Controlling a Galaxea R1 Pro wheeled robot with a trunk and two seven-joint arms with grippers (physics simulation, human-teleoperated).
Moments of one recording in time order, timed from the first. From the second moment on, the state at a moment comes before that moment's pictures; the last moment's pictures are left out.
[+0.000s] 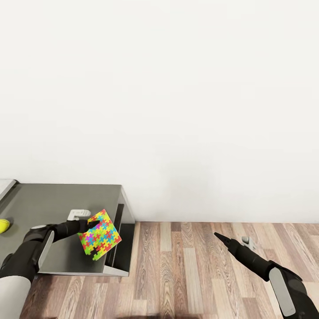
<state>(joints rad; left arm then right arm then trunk) -0.62 0.27 0.22 -0.90 -0.05 0.51 -0.66 -0.30 -0.10 -0.39 -1.13 -0.50 0.68 0.63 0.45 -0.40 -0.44</state>
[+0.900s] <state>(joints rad) -0.61 0.28 0.42 -1.08 -0.05 0.60 -0.77 -0.30 -0.10 -0.39 -1.13 -0.50 0.68 0.63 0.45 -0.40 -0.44</state>
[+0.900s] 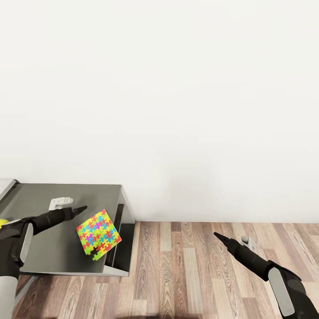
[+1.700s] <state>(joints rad) -0.54 0.39 0.55 -1.12 -0.05 0.73 -1.56 -0.30 -0.09 -0.39 -1.14 -0.50 0.62 0.69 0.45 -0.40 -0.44</state>
